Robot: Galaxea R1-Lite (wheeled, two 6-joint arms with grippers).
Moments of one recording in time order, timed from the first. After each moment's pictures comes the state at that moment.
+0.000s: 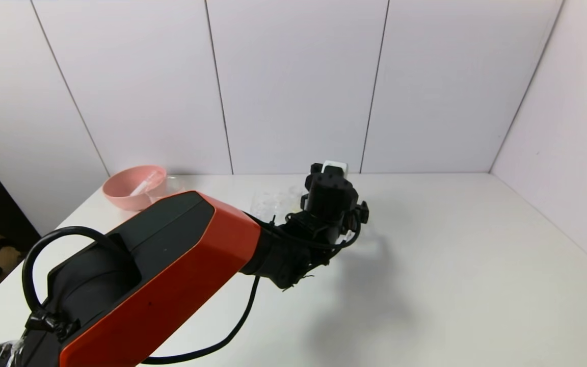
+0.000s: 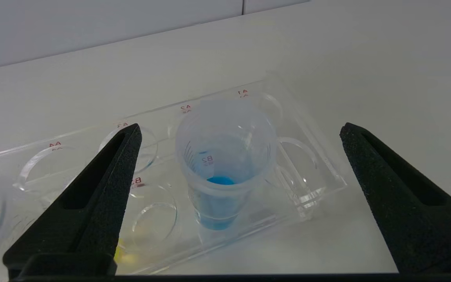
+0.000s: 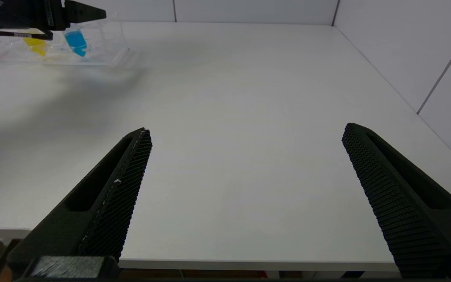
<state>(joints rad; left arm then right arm) -0.81 2.41 -1.58 -0.65 0.39 -0.13 0.00 0.00 0.00 0.00 0.00 -0.01</state>
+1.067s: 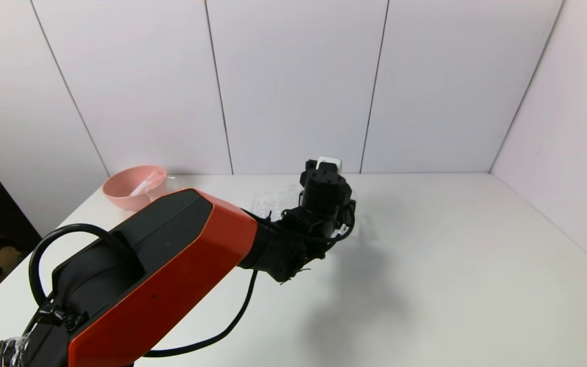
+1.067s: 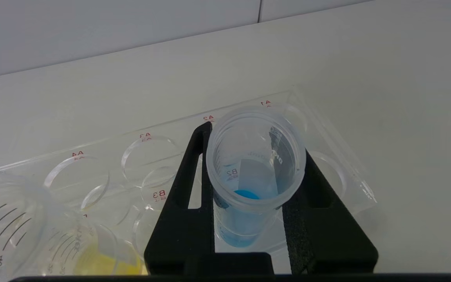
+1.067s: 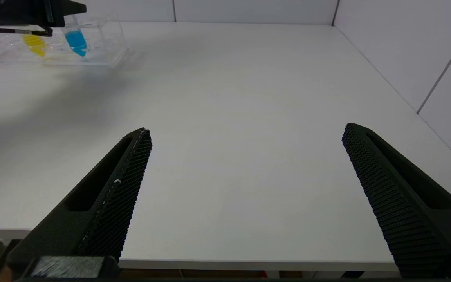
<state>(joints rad) -0.78 2.42 -1.61 -0.65 0.39 -0.13 0.00 0.00 0.00 0.00 0.00 -0.01</state>
